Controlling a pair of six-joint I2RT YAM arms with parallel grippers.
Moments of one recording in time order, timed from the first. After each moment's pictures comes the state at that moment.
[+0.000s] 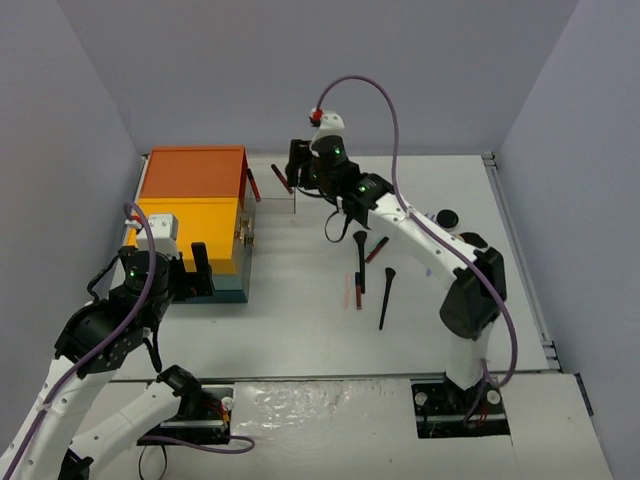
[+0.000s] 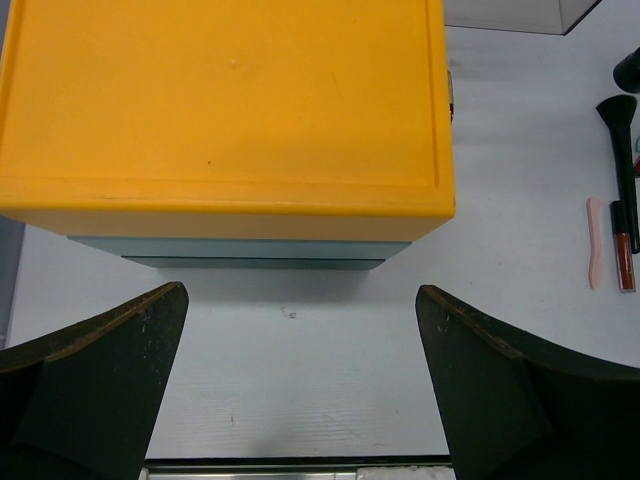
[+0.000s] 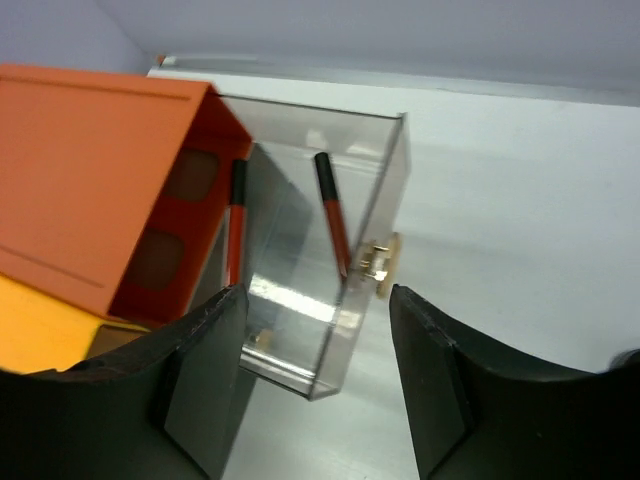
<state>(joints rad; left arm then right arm) -0.55 0.69 1.12 -1.01 -0.45 -0.34 0.71 1.88 1.79 -0.28 0.22 0.41</state>
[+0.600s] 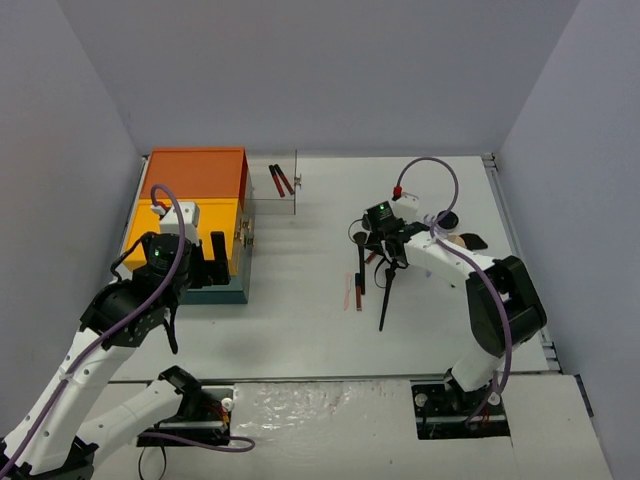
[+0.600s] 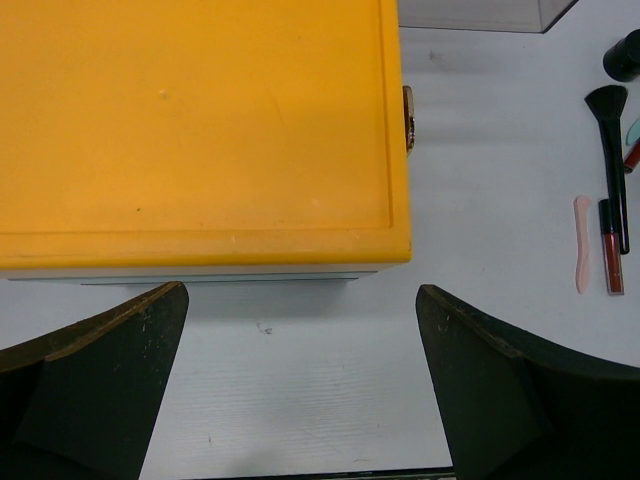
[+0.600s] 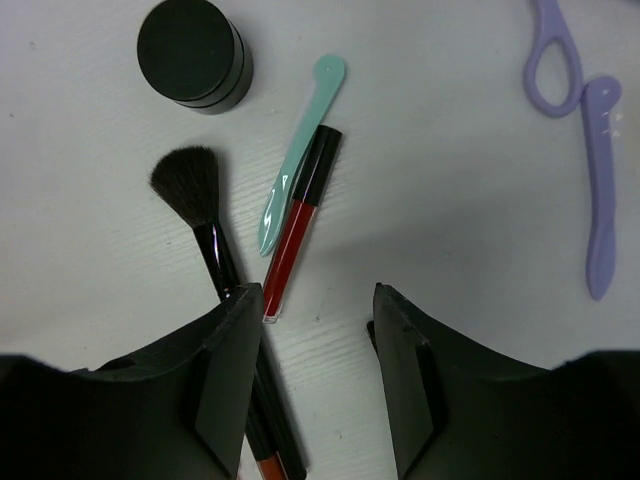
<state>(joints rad) -0.55 0.79 1.12 -0.92 -0.41 -0.34 0.49 1.65 1.03 -0.35 0.46 0.74</state>
